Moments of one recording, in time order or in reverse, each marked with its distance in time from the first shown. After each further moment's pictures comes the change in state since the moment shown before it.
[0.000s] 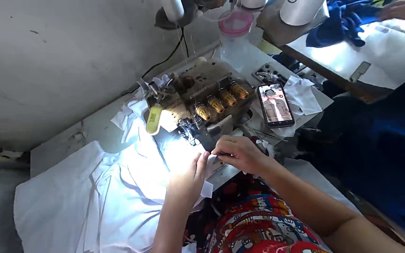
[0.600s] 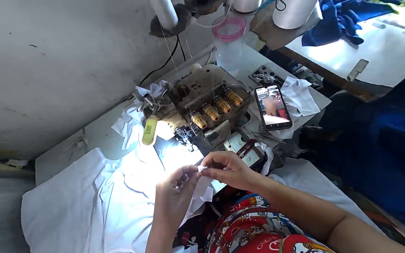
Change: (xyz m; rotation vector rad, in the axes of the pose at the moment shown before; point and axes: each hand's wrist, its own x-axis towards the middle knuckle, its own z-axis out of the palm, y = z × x) left_hand -0.014 -0.022 -0.003 -0.441 0.284 0.305; right_hand 0.005 -0.030 0.021 0.781 0.024 0.311
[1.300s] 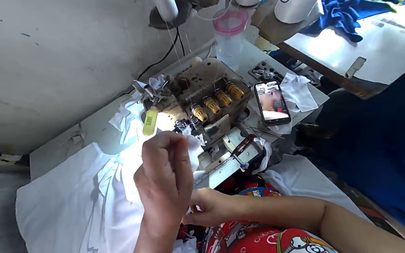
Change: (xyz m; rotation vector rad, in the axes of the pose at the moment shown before) left_hand 0.040 0.057 -0.007 0.402 0.298 0.309; right_hand -0.033 0.030 0.075 -0.108 -0.325 0.004
